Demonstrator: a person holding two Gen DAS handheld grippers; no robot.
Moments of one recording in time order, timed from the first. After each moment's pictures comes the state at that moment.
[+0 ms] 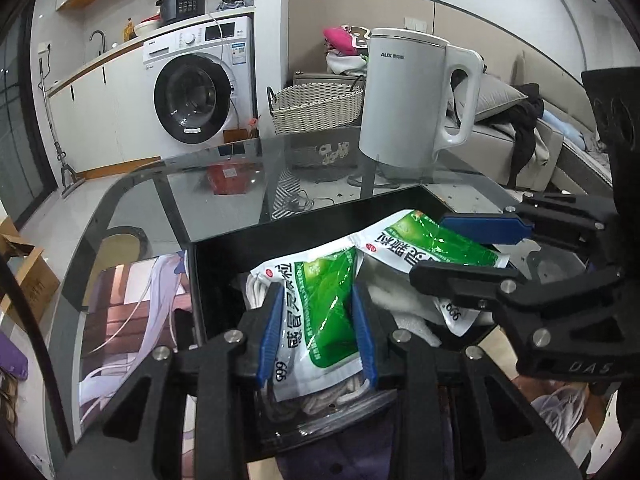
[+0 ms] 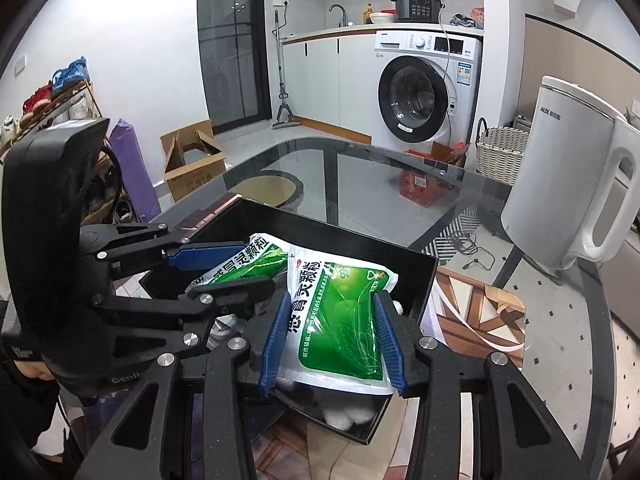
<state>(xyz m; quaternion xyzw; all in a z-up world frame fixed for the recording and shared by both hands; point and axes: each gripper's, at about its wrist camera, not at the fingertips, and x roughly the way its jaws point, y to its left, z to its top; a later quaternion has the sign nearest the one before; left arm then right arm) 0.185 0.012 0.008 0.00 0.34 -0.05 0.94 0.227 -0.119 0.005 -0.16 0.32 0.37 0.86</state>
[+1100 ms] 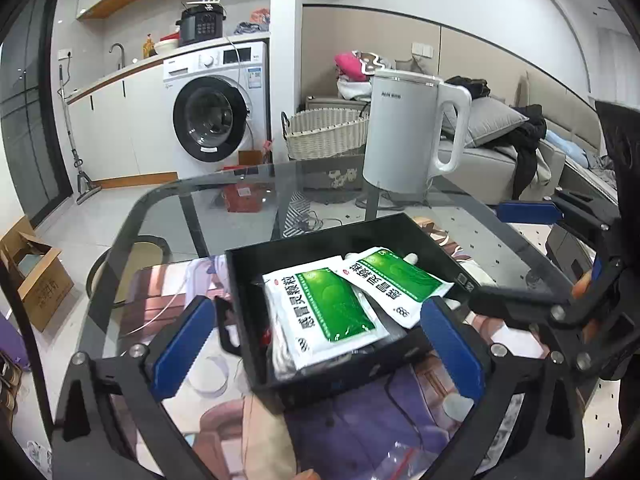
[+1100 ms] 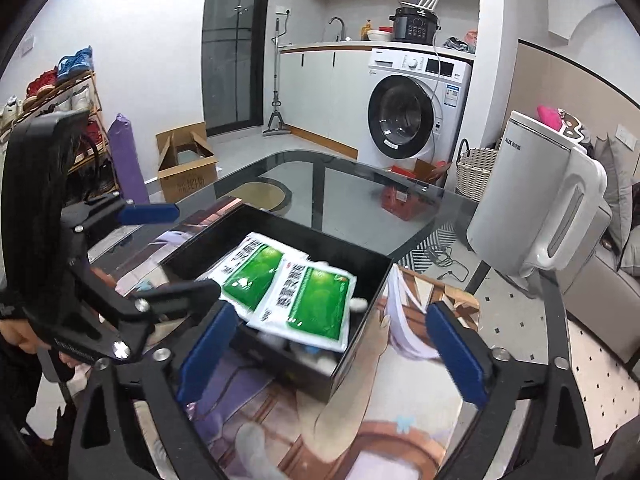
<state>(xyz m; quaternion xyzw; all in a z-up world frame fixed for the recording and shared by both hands) 0.127 0.017 0.040 -0.01 0.30 -0.03 0.95 0.176 -0.154 0.039 -0.18 0.28 0.35 0.87</state>
